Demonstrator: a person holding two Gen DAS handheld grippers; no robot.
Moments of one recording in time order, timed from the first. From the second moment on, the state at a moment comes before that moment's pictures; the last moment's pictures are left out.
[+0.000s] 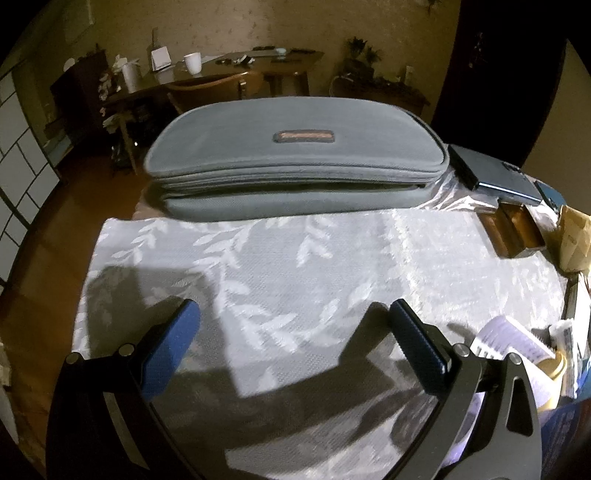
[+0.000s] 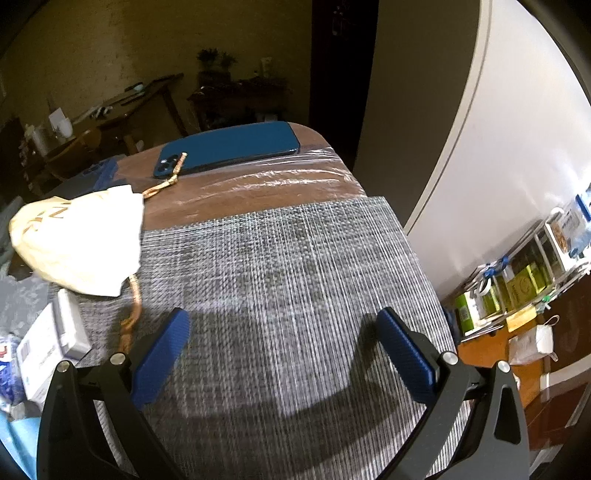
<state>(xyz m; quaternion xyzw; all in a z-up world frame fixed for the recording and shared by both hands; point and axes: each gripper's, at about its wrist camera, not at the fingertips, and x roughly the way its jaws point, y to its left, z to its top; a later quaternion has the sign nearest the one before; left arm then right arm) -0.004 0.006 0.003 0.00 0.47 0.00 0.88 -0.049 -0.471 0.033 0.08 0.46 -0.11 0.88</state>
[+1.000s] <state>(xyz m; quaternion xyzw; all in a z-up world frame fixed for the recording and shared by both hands) 0.029 -0.280 0.081 0.19 0.46 -0.45 0.74 -0.163 -0.311 0.066 0.13 0.45 0.03 0.88</state>
